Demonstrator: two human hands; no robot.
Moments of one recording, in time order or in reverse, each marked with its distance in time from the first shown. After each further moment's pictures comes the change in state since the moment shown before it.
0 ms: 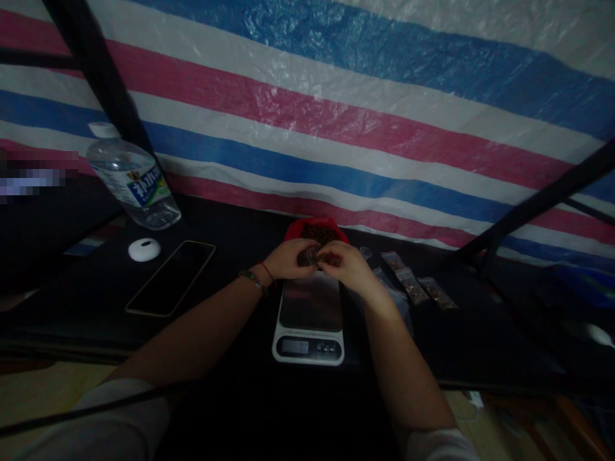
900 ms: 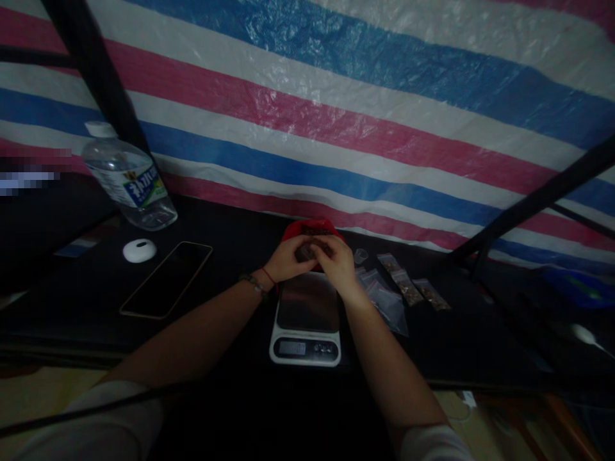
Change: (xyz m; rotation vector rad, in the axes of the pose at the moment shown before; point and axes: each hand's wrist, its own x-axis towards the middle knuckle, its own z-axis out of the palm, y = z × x) left_hand 0.004 0.012 0.009 -0.119 0.245 -0.094; right_hand 0.014 0.000 0.028 -0.007 0.336 0.114
